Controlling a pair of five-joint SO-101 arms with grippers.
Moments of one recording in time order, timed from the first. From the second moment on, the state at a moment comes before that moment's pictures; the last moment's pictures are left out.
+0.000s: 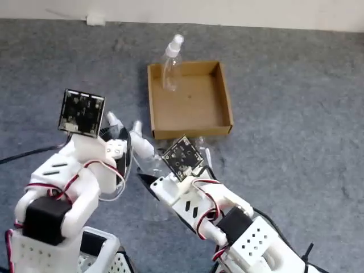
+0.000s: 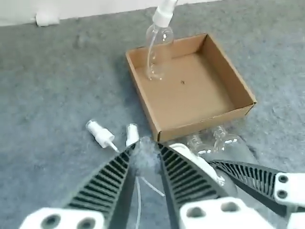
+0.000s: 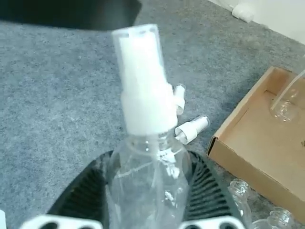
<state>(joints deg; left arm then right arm) 11.2 -66.4 33.6 75.8 8.3 -48.6 -68.6 70.7 29.2 2.2</state>
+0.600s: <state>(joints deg) 1.7 -79.7 53.9 70.5 3.0 -38.3 -62.0 57.1 29.2 2.2</state>
